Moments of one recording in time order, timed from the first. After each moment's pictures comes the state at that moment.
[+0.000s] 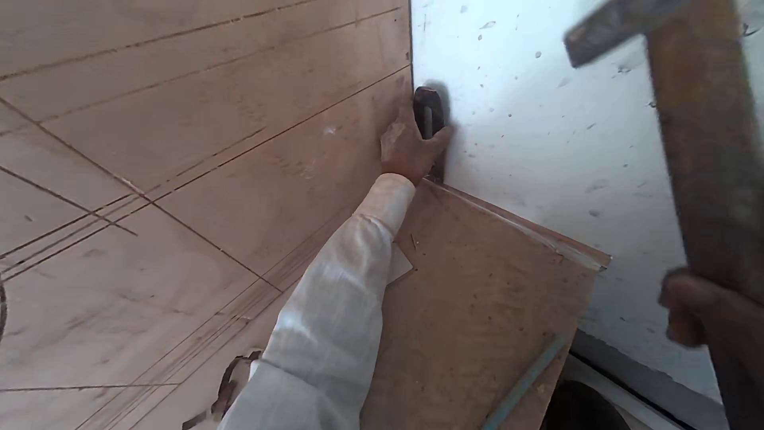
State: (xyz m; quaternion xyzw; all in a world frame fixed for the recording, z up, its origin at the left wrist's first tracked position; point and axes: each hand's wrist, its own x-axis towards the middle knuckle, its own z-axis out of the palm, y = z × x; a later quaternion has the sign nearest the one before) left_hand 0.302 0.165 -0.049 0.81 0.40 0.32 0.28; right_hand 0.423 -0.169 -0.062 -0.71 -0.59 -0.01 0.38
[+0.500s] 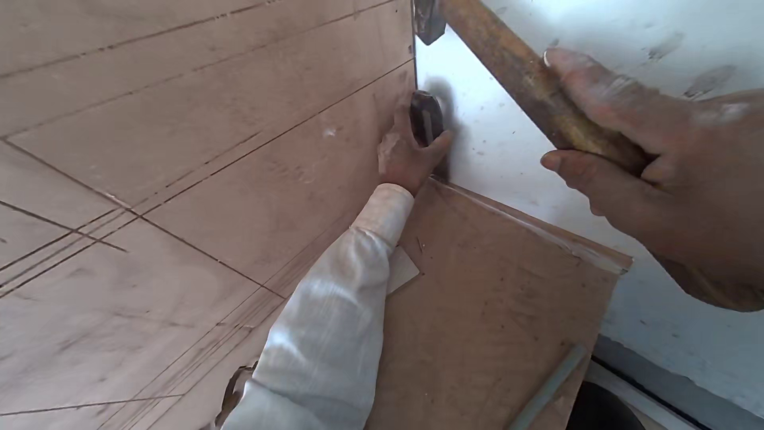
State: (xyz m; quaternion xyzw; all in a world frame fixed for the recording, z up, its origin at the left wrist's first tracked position) left_hand 0.293 0.173 -0.068 0.80 0.37 0.36 0.31; right_hand 0.420 -0.042 -0.002 -0.67 -0.68 -0.12 0.27
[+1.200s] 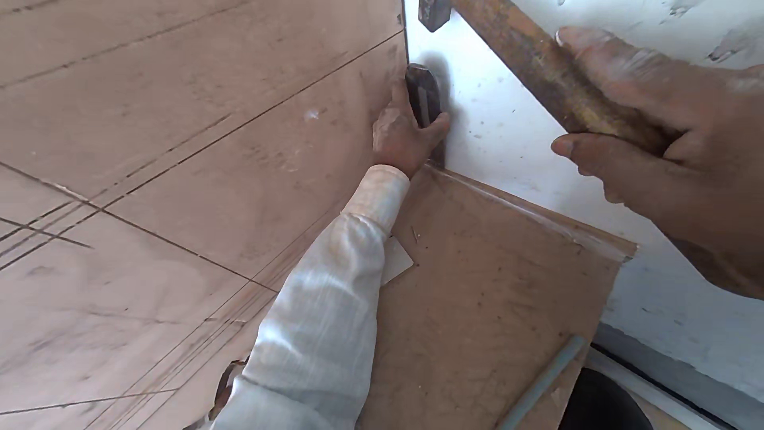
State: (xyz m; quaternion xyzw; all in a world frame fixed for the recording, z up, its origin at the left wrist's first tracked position) left_hand 0.299 0.172 -0.059 0.82 0.39 0.31 0.27; right_hand 0.442 -0.041 -0.016 -0.67 -0.68 -0.08 0.29
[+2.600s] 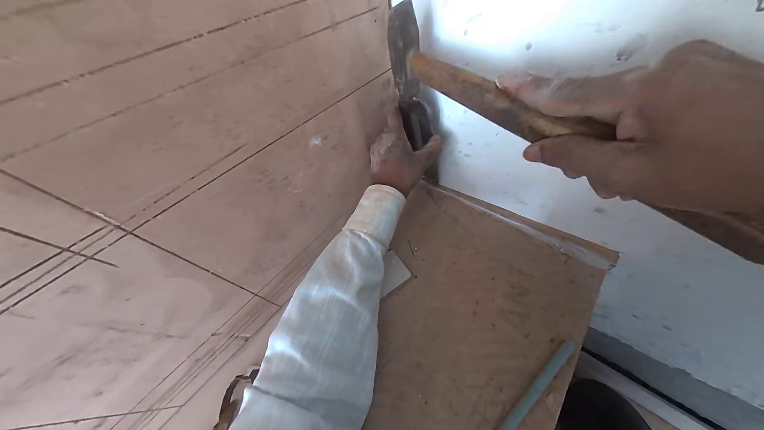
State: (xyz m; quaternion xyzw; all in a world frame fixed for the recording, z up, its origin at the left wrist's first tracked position) left_hand 0.299 0.166 -0.056 0.82 0.41 0.30 0.26; right_hand 0.444 -0.034 0.026 -0.66 -0.73 -0.05 0.18
